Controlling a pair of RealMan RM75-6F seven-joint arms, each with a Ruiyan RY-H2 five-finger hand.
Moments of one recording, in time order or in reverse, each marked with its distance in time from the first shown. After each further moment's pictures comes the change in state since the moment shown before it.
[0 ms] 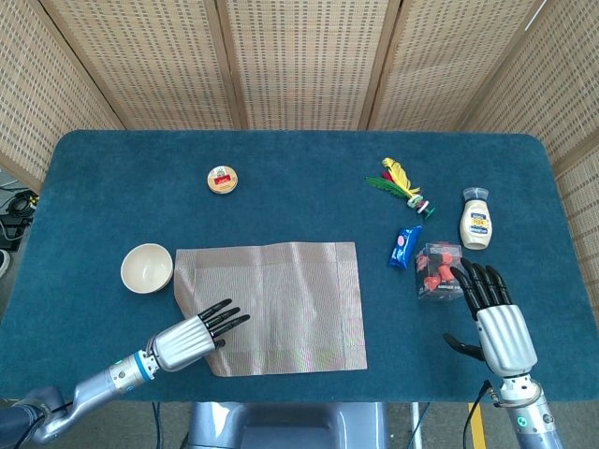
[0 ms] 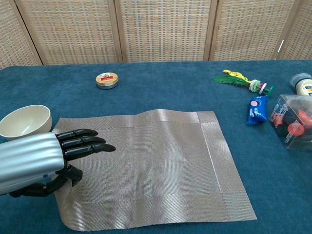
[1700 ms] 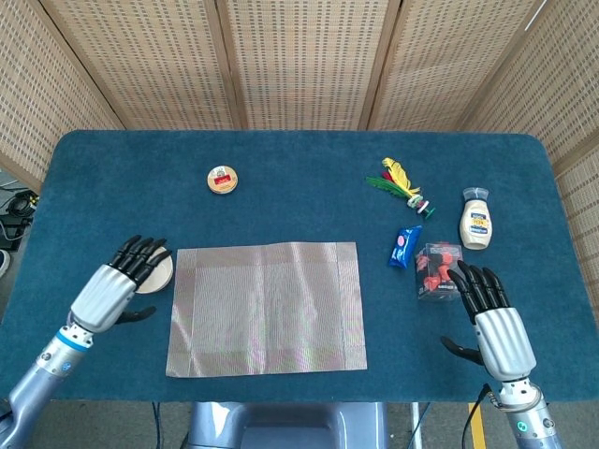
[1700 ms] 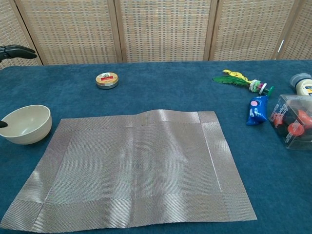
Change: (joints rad) left arm 0.116 0.301 -0.132 -0.297 -0.355 0.132 -0.154; right arm -0.012 0.008 -0.006 -0.019 -0.041 0.012 0.005
